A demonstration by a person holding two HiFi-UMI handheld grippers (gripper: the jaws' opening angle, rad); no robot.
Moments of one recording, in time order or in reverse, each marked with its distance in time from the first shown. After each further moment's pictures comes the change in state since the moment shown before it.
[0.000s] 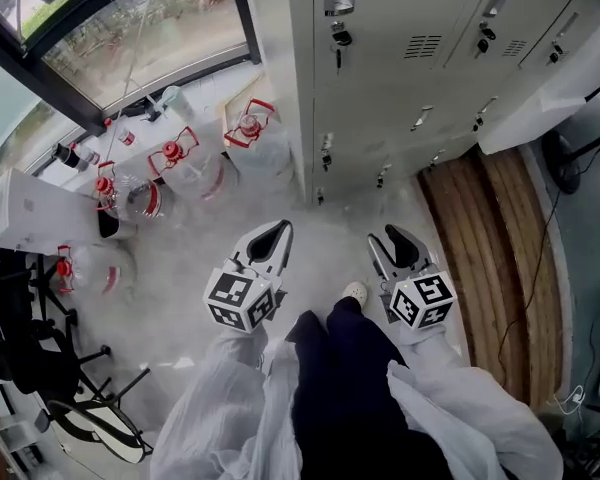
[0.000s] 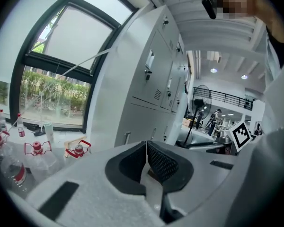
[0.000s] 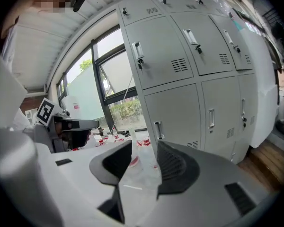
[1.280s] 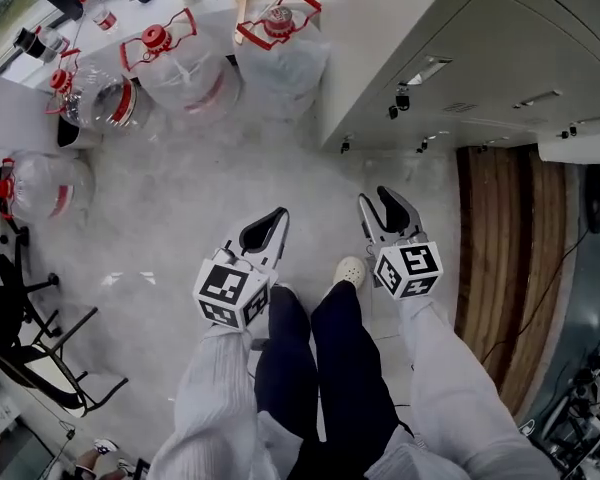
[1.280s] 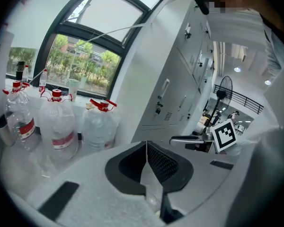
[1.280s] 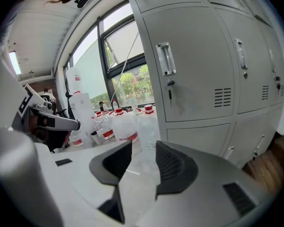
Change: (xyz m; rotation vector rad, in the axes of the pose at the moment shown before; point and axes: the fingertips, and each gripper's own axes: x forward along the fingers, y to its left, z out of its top) left arm 0.034 0.127 -0.251 -0.173 0.101 0.165; right arm 0.203 -0.030 -0.224 -0.100 0.151 0.095
